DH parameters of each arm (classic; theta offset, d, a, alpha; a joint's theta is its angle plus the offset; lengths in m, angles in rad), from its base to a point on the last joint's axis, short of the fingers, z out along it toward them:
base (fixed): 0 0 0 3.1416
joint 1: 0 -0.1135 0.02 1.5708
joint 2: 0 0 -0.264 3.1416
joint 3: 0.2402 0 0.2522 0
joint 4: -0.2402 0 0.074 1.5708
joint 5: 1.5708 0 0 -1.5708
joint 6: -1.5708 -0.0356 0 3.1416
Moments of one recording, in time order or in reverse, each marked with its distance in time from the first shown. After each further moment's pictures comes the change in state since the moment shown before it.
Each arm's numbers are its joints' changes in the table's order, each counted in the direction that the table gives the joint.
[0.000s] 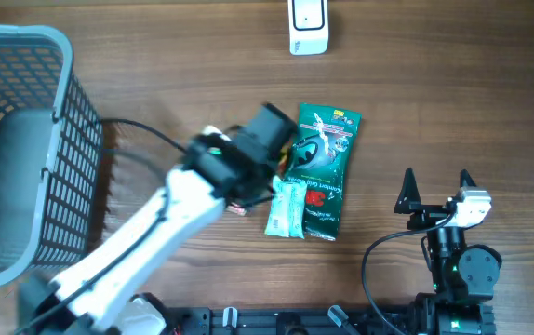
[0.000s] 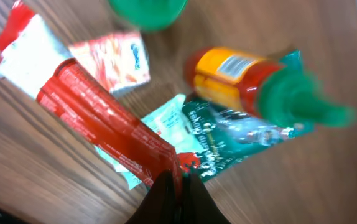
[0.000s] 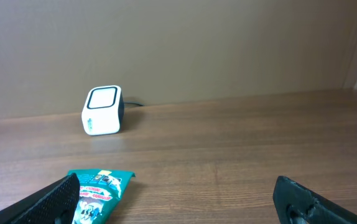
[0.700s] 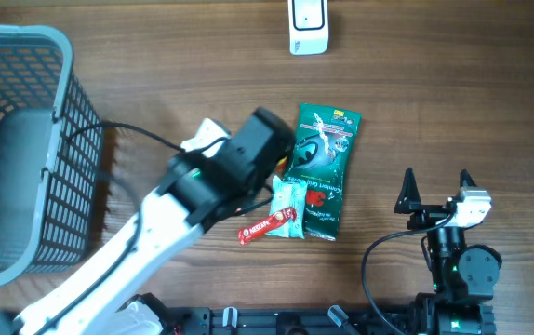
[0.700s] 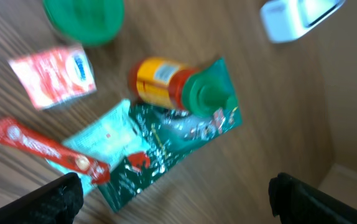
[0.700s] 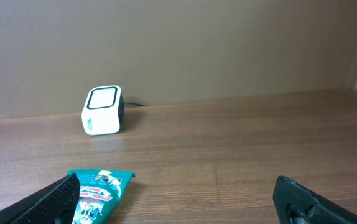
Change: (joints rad) left arm 0.010 -0.143 -0.026 0.121 -0.078 -0.022; right arm 0.000 0.000 0.000 0.000 0.000 0.000
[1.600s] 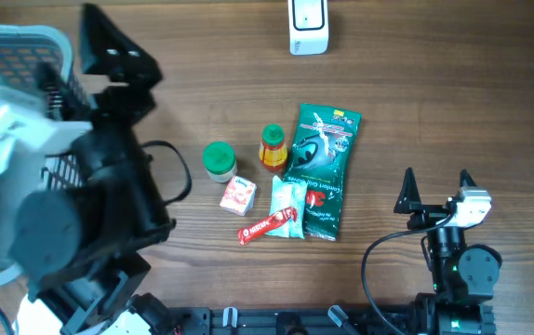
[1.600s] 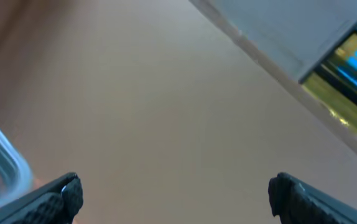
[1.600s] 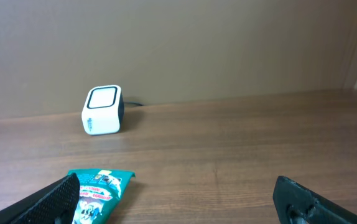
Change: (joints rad) left arm -0.030 -0.389 -0.001 1.124 -0.897 -1.338; right arm 0.000 0.001 0.000 0.000 0.000 0.000
